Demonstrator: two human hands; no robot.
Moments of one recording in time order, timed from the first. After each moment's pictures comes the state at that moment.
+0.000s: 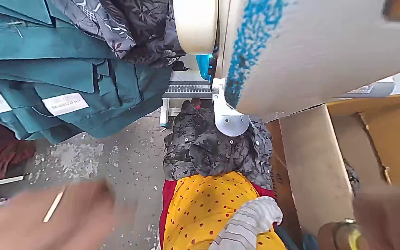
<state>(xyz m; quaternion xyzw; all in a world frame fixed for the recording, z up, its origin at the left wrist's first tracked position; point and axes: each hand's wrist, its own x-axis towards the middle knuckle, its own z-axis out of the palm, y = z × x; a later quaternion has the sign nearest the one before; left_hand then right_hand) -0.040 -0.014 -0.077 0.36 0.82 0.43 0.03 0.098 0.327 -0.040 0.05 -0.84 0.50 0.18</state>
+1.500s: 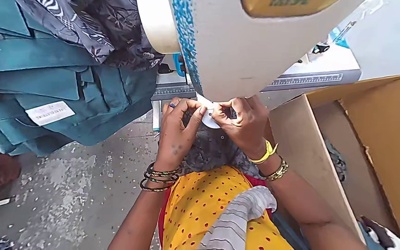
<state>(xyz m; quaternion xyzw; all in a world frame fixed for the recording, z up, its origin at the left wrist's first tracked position) -0.067 0.152 -0.164 0.27 0.82 0.50 0.03 -0.004 0.316 -0.167 0.00 -0.87 0.19 0.46</state>
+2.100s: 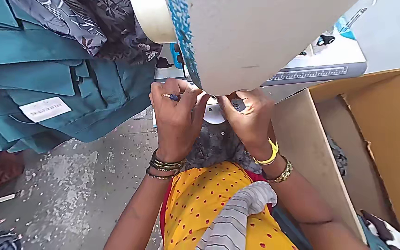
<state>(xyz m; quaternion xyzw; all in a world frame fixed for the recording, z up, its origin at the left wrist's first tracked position) -0.073 0.167 -0.157 0.38 0.80 0.38 -0.27 0.000 0.314 -0.159 -0.05 -0.85 0.32 0.41</state>
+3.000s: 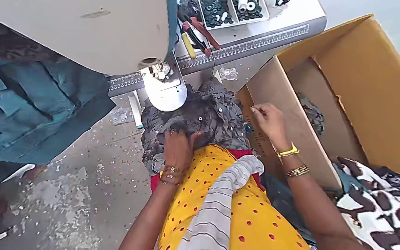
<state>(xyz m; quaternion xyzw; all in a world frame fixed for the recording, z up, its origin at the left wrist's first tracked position) 0.009 0.165 -0.258 0.29 0.92 0.14 0.22 0.172 0.429 -0.279 -0.37 -0.88 0.28 0.10</state>
